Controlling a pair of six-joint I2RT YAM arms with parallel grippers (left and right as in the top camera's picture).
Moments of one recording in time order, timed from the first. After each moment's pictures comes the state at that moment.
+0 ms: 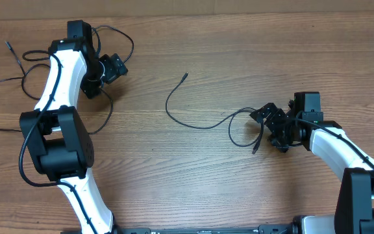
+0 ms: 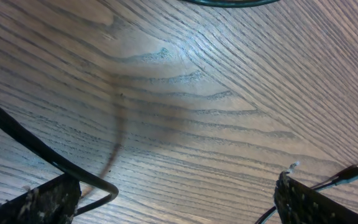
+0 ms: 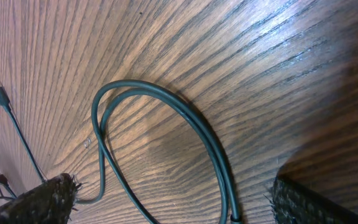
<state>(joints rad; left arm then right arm) 0.11 2.14 1.78 -1.00 0.17 -0.51 -0.02 1.57 0.73 -0.33 -0.40 0.80</state>
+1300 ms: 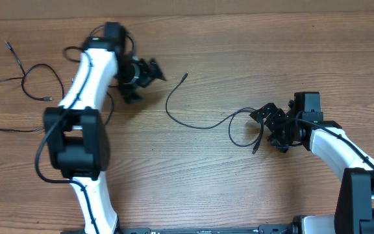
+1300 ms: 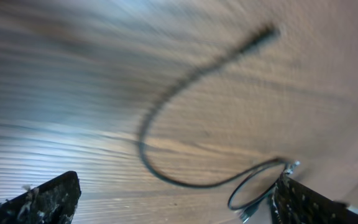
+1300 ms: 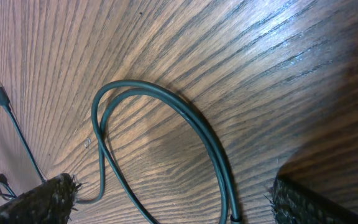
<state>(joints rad) -0.13 2.14 1.78 -1.09 0.45 -0.61 -0.02 1.57 0.73 -0.33 -0.40 0.80</state>
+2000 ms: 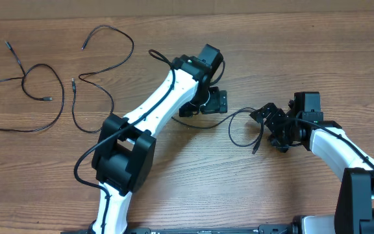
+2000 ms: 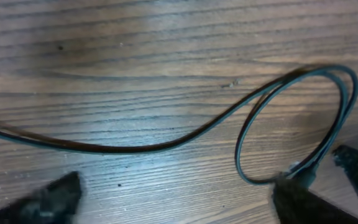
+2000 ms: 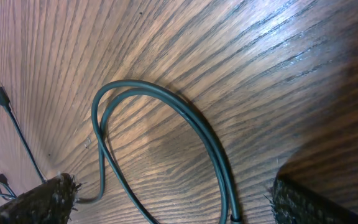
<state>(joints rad) -0.58 2.14 1.78 -1.07 0.19 -0.61 -0.02 1.57 0.73 -0.33 -0.40 0.80</state>
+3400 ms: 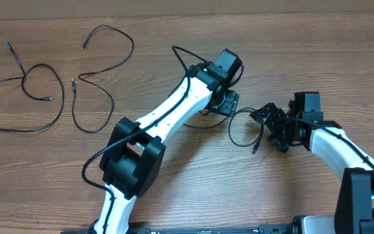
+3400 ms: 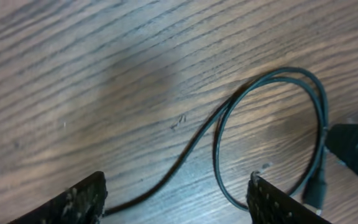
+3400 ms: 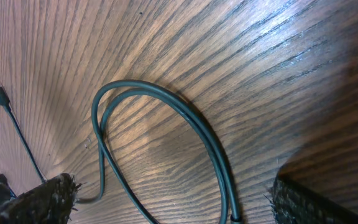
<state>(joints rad) -0.67 2.15 1.78 -0.90 0.09 -0.34 -0.02 1.57 0.73 -0.33 -0.40 0.80</state>
